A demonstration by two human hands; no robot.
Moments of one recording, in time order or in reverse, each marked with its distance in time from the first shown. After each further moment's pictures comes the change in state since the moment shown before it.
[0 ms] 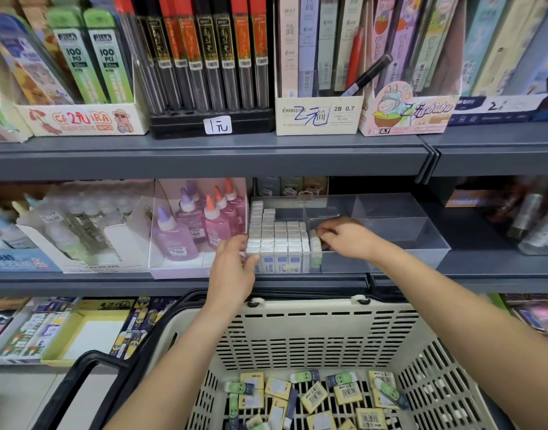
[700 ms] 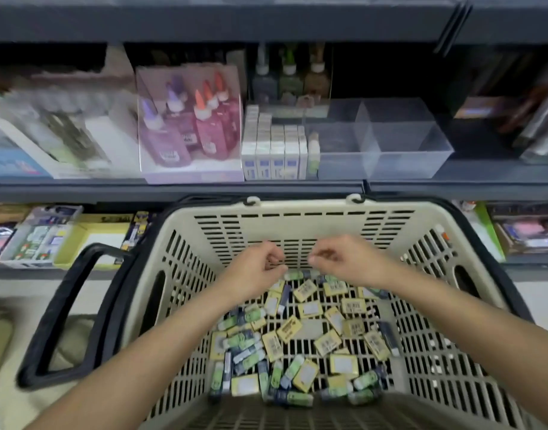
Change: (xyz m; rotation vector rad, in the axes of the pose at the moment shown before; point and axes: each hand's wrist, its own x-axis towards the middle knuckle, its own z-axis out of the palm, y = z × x) left_hand -0.121 -0.025 0.017 0.078 -0.651 -0.011; right_hand -0.146 -0.001 0.091 0.091 -0.243 -0.139
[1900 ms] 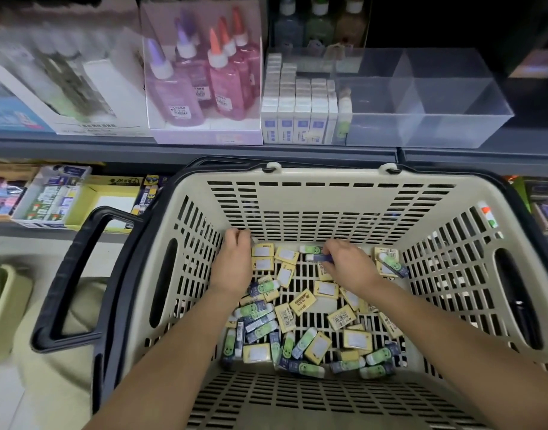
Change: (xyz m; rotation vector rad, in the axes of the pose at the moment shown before) left_hand 0.000 -0.109 0.055 0.419 0.299 -0.234; right_hand 0.029 0.075 0.118 -0.268 0.104 0.200
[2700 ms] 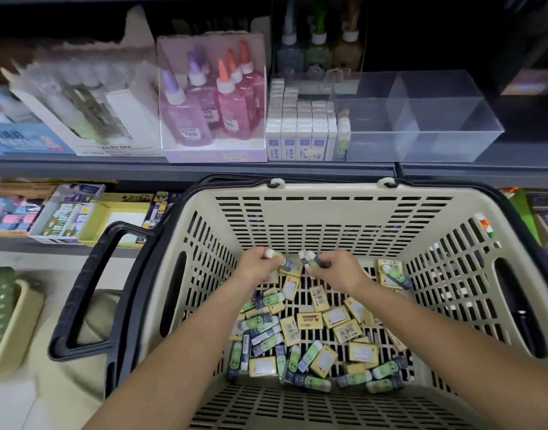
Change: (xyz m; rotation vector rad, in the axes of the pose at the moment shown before) left_hand 0.008 0.039 -0.033 -1.027 -0.400 -0.456; right_hand 0.006 -0.034 -0.018 0.534 -0.100 0.198
